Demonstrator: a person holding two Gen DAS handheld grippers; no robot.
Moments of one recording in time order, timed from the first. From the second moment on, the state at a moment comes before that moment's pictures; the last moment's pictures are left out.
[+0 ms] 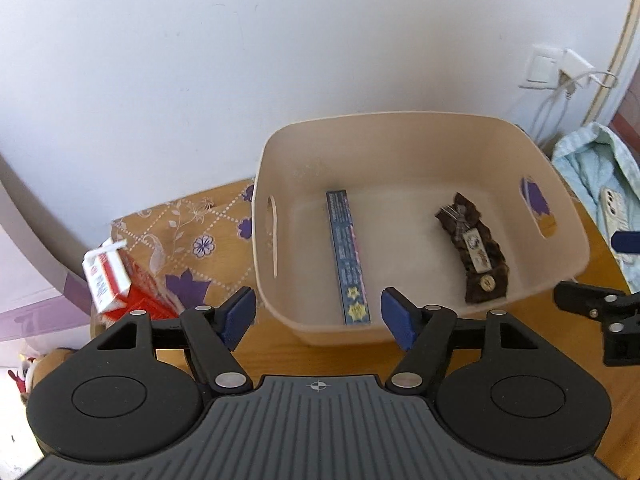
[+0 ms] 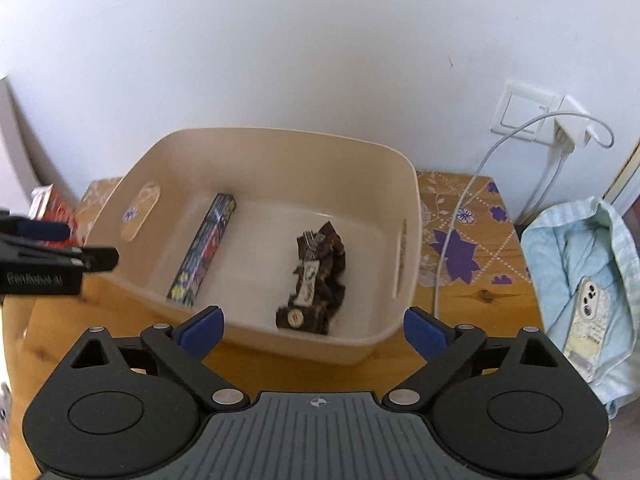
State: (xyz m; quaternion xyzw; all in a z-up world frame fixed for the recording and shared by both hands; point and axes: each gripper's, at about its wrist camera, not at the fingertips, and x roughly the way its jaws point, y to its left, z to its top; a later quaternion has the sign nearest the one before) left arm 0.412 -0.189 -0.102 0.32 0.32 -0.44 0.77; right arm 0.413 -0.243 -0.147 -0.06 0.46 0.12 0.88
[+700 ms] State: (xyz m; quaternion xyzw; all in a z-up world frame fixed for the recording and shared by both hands) left arm 0.401 -0.106 -0.181 0.45 0.32 -0.49 0.67; right arm 0.297 -0.297 -0.176 -0.16 0.47 0.15 0.86
